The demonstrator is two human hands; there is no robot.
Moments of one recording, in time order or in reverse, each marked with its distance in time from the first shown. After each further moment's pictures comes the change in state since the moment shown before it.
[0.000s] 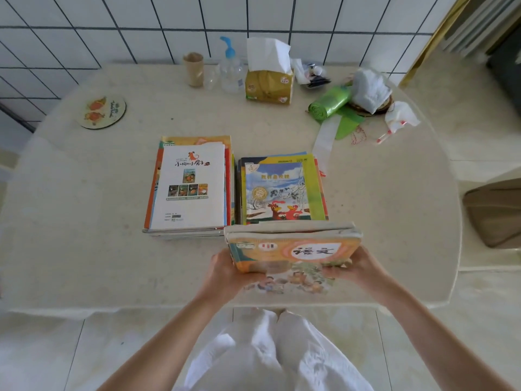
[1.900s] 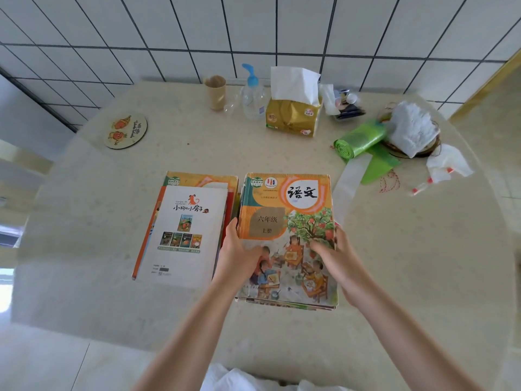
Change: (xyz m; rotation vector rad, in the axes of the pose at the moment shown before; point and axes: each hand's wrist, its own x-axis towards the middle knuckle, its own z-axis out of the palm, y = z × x) left_hand 0.124 0.125 0.004 -0.073 0.211 -0.384; right_hand 0.144 -0.091 -0.017 0.071 0.090 0.226
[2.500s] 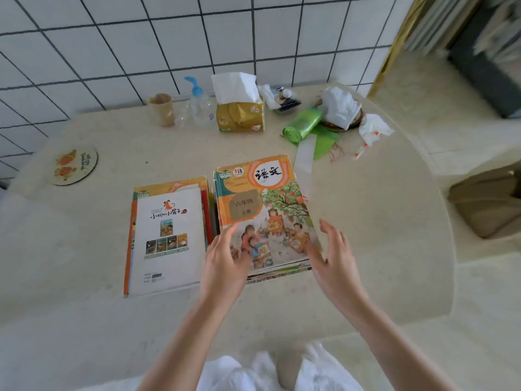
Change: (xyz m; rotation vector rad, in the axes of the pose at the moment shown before) left_hand -0.041 -0.044 -0.022 0.339 -0.008 0.475; right_hand -0.092 0.048 0.031 -0.339 0.507 -0.337
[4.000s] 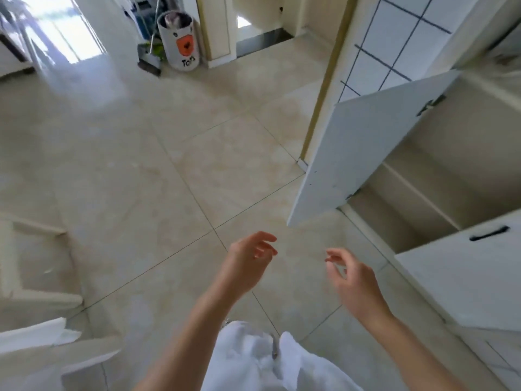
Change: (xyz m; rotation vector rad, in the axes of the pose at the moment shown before) left_hand -0.714 0.000 0.255 0.475 -1.863 1.189; right_hand -0.854 0.172 -0.005 0.369 1.370 1.432
